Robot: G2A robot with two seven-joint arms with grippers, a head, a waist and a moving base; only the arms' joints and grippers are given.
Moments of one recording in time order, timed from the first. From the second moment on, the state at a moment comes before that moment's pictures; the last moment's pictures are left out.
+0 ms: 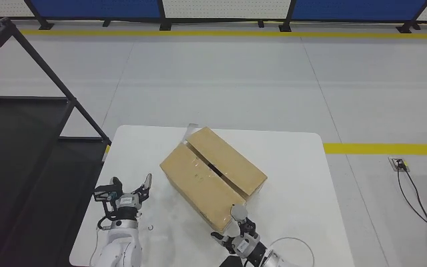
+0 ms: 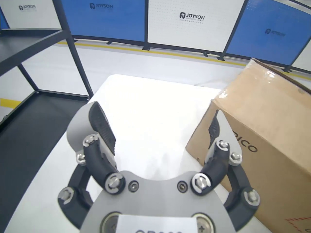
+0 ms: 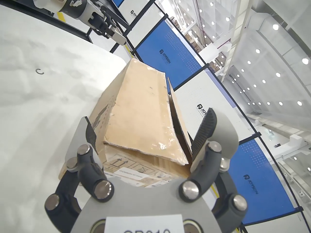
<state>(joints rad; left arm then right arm) 1.33 -1.25 -1.42 -1.55 1.16 0.21 0.25 -1.37 -1.20 0.97 -1.72 -2.23 0.11 -0.34</state>
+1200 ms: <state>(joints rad) 1.19 -1.27 -1.38 -1.41 1.29 0.13 0.11 -1.46 -1.21 1.15 -1.75 -2.18 0.27 -0.29</state>
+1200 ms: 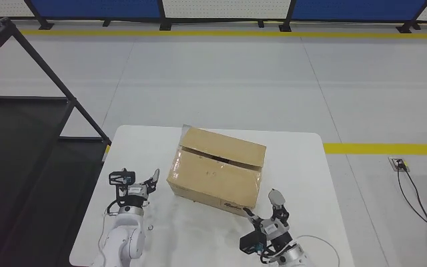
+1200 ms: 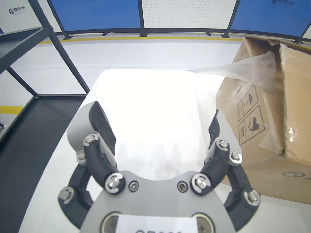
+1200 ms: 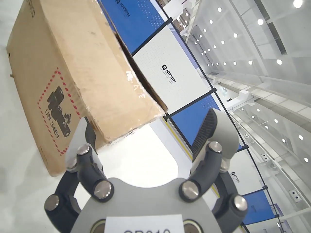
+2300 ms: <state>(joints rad) 1.23 -1.26 -1.37 -1.39 1.41 -0.10 0.19 -1.50 -1.18 1.29 -1.78 -1.96 0.06 -0.68</state>
